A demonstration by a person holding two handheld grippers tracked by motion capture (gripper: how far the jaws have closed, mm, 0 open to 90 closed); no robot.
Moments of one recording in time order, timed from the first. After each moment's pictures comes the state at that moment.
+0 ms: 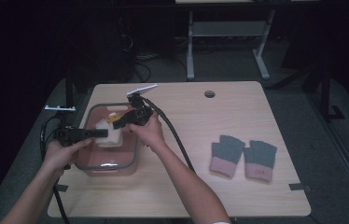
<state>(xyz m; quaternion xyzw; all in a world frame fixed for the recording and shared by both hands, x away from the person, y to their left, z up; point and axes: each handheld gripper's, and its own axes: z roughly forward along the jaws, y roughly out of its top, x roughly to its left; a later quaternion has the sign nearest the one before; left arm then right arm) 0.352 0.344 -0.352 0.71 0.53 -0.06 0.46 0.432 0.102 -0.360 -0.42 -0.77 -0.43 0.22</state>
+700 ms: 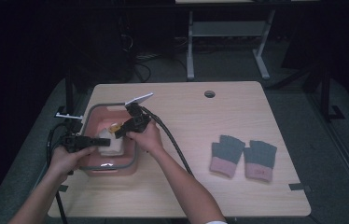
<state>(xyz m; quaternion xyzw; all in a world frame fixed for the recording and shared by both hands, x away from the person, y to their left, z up) 0.355 0.342 -0.385 0.73 0.55 -0.06 0.41 0.435 0.115 -0.396 -0.43 -0.79 -0.37 0.23</state>
